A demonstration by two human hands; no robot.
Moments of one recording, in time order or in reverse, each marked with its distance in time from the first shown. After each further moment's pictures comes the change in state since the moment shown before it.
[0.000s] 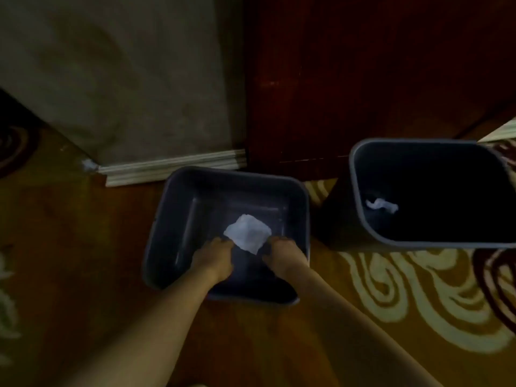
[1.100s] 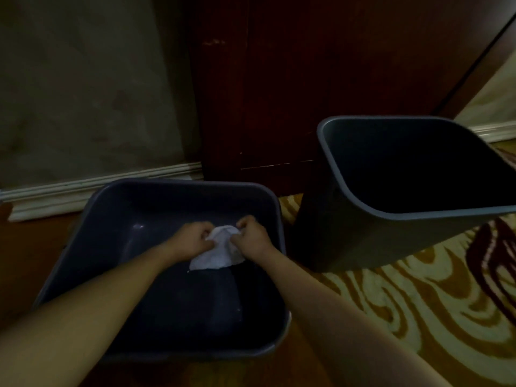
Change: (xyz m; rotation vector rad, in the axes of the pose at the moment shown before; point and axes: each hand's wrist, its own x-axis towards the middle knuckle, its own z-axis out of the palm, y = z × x) left_hand 0.147 0.003 0.018 -0.255 0.298 0.367; right_hand 0.100 0.031 0.015 0.604 0.321 -0.103
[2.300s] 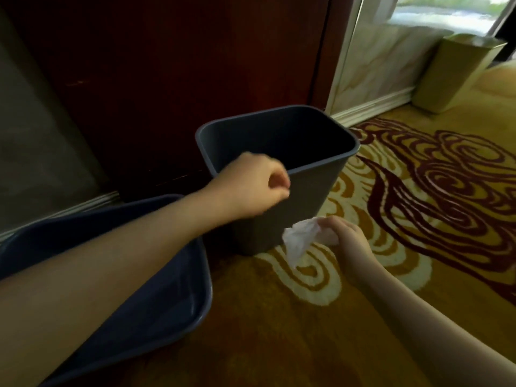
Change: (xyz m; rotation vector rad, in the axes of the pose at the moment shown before) left_hand -0.095 0.315 -0.012 0.148 0.071 0.656; right_hand -0.209 0.119 -0.191 0.703 0.560 0.102
